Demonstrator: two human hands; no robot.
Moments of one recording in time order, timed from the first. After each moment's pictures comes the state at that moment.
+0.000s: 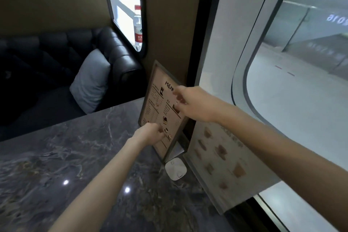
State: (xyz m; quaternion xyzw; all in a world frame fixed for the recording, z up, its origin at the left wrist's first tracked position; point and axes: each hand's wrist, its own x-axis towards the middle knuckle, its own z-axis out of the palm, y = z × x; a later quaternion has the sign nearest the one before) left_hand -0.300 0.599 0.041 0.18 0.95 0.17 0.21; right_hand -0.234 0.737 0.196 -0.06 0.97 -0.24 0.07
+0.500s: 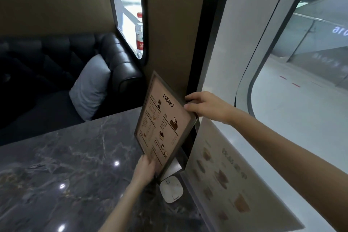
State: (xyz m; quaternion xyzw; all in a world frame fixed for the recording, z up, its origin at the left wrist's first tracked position) left_hand -0.278 0.607 -0.048 -0.04 0.88 0.45 0.17; right_hand -0.284 0.787 0.187 0.00 0.92 -0.38 0.13
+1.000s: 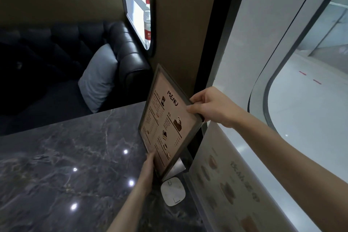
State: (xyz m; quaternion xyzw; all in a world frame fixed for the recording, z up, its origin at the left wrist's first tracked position) left_hand -0.288 0.625 -0.079 -0.23 0.59 0.74 0.23; right_hand -0.304 0.790 0.177 -0.02 0.90 -0.42 0.13
